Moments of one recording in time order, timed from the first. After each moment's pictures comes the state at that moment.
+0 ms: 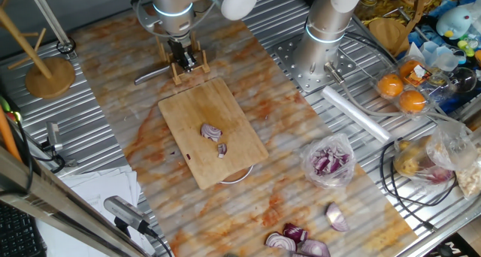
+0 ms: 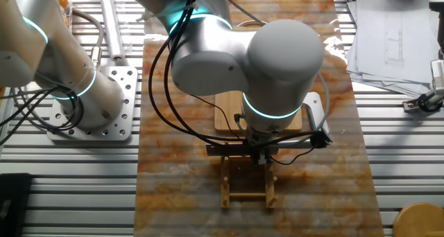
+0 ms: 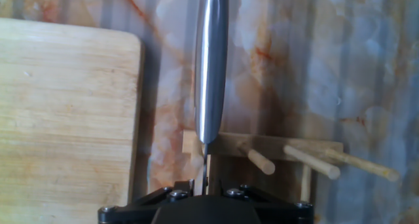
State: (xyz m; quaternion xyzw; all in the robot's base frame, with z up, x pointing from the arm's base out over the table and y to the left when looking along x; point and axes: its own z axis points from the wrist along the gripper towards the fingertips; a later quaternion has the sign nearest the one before) arm 0.439 -0.151 0.037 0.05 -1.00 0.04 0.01
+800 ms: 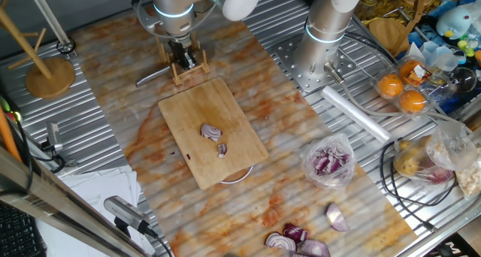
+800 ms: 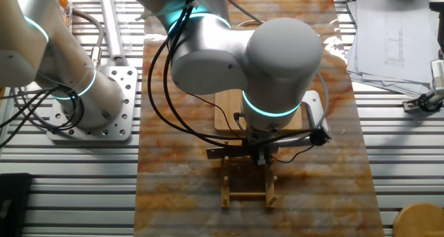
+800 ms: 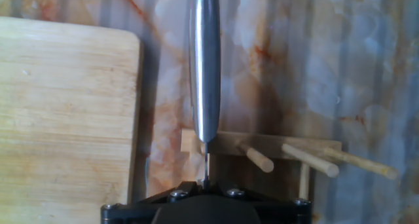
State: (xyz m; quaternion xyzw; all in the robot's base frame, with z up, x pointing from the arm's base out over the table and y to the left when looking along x) arm 0.440 -0.153 0.039 0.06 -1.00 0.05 0.01
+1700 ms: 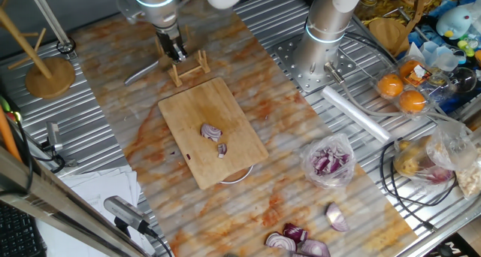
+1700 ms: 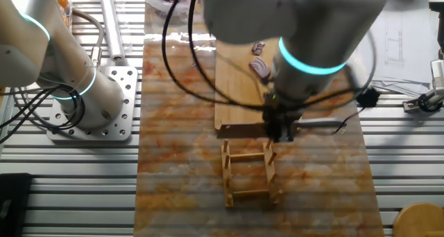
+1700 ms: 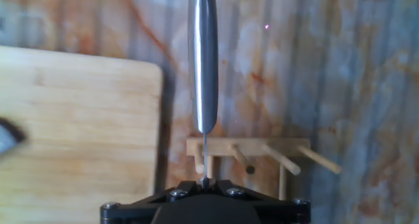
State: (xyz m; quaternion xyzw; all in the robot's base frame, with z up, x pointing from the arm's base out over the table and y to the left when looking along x) arm 0.471 -0.121 0.136 0.06 -1.00 0.06 0.04
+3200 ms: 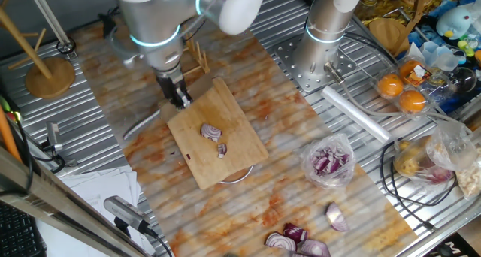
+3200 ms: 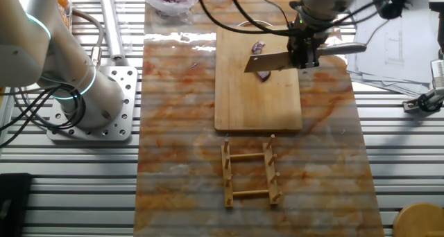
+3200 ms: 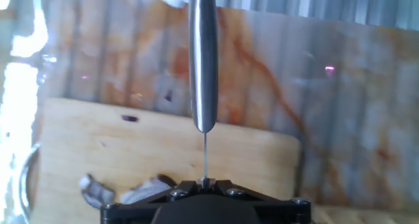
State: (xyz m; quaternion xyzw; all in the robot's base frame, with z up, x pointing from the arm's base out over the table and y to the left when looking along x) arm 0.536 0.059 0.133 0.09 -1.00 -0.03 0.02
